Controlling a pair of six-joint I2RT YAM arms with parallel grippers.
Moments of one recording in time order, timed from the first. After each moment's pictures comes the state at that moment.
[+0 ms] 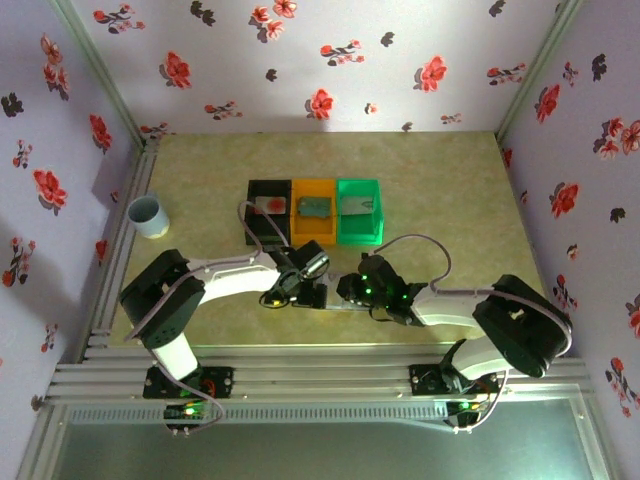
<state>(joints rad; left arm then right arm) -0.97 1.71 0.99 -0.66 -0.03 -0.80 0.83 1.41 0.41 0.26 -0.07 1.03</state>
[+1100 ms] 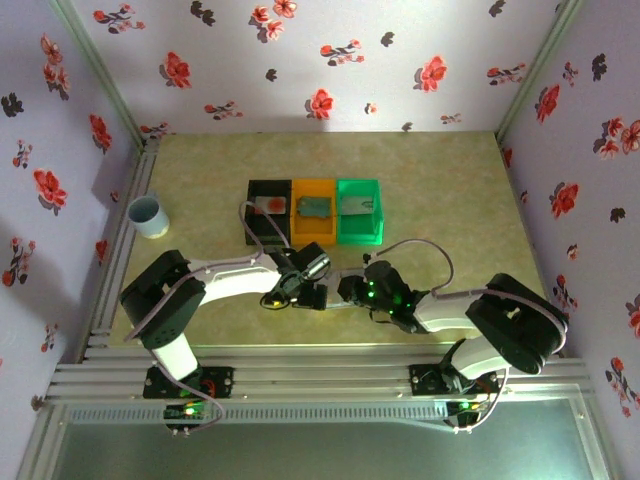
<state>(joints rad) -0.98 1.71 0.98 -0.66 -0.05 -0.80 0.83 1.44 0.32 0.51 -0.11 1.03</state>
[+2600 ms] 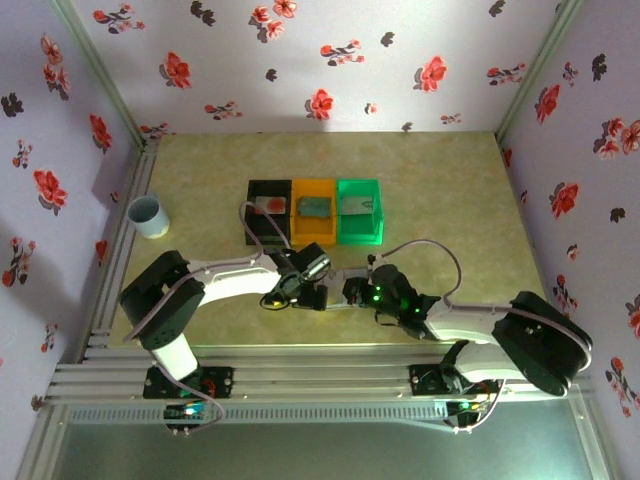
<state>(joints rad) -0.98 1.70 0.98 -0.66 -0.05 -0.80 0.85 1.26 0.28 0.41 -0.05 0.97</state>
